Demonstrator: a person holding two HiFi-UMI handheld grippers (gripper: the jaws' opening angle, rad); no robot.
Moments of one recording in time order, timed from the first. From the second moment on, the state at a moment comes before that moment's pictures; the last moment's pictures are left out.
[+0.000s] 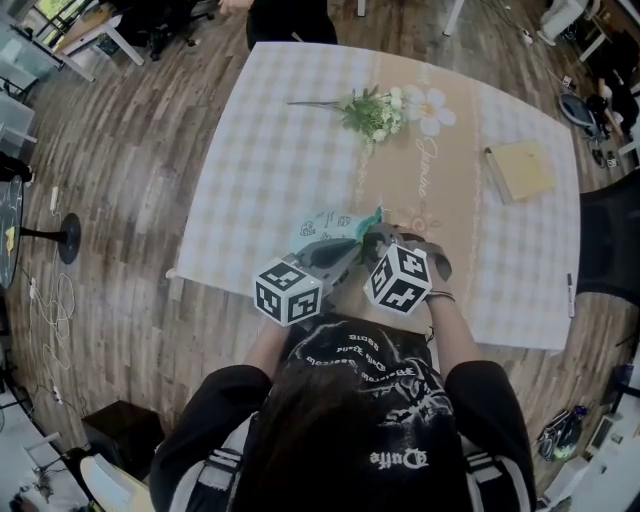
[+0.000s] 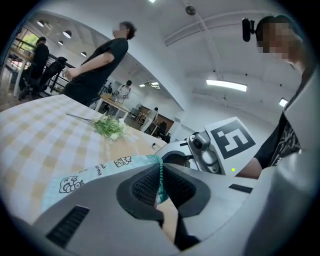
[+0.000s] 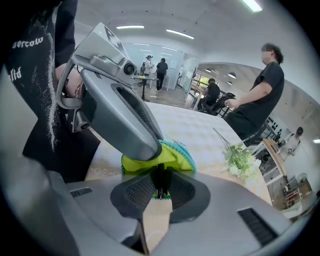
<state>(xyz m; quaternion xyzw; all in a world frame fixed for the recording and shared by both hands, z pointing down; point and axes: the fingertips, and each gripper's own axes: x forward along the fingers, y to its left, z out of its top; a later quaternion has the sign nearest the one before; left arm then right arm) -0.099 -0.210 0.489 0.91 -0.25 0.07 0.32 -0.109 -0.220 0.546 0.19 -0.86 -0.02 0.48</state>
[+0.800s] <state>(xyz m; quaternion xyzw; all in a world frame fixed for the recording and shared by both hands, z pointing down) -0.110 -0.227 0.492 0.88 -0.31 0.05 0.35 -0.065 -0.224 0.494 0.33 -0.86 0.02 0.39</state>
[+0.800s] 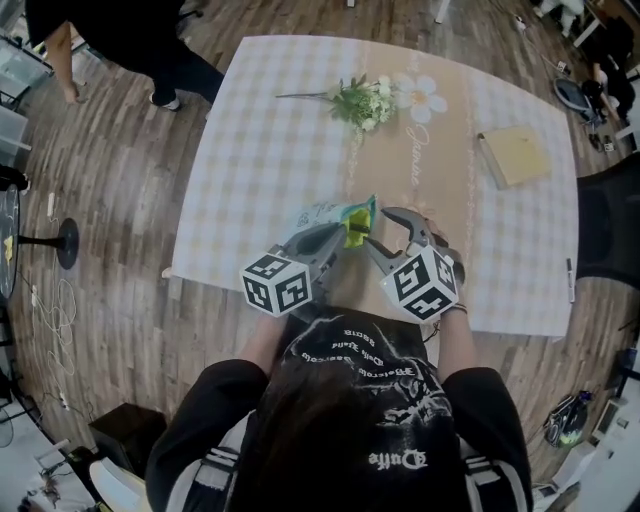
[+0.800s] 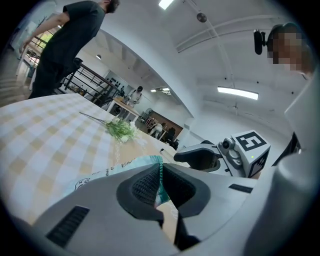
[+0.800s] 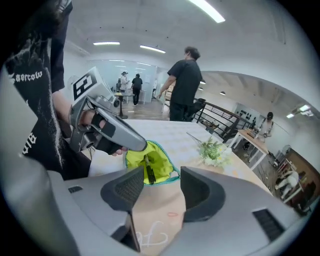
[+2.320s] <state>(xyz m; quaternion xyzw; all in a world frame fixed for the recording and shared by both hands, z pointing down) -0.031 -0.236 0.508 0.78 -0.54 0.08 0.30 0.587 -0.026 0.574 0.67 -0.60 0.26 0.36</state>
